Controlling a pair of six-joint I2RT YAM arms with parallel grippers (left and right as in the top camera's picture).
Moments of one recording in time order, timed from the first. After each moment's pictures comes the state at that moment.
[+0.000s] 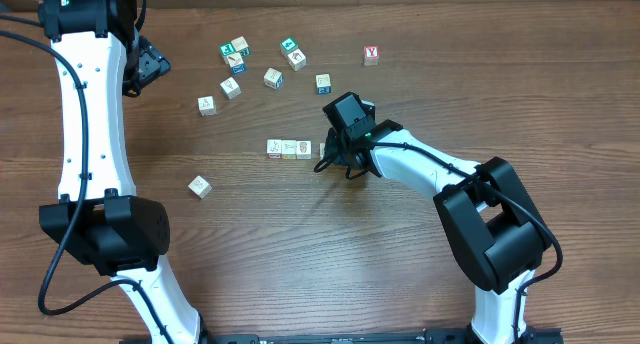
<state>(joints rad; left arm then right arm) 0.10 2.06 2.29 -1.59 -0.34 -0.69 0.57 2.04 1.29 -0.40 0.04 0.75</state>
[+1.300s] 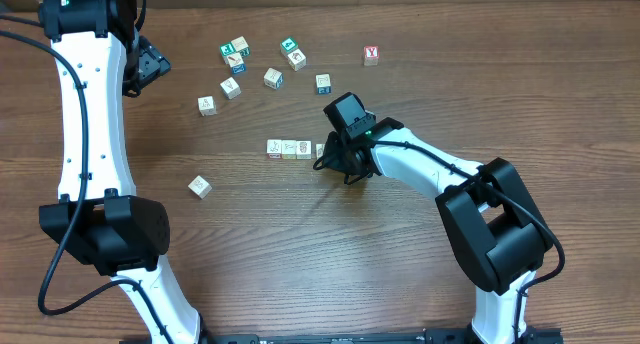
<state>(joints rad) 0.10 2.06 2.29 -1.59 -0.34 -0.69 0.57 2.04 1.30 -0.50 -0.07 0.83</state>
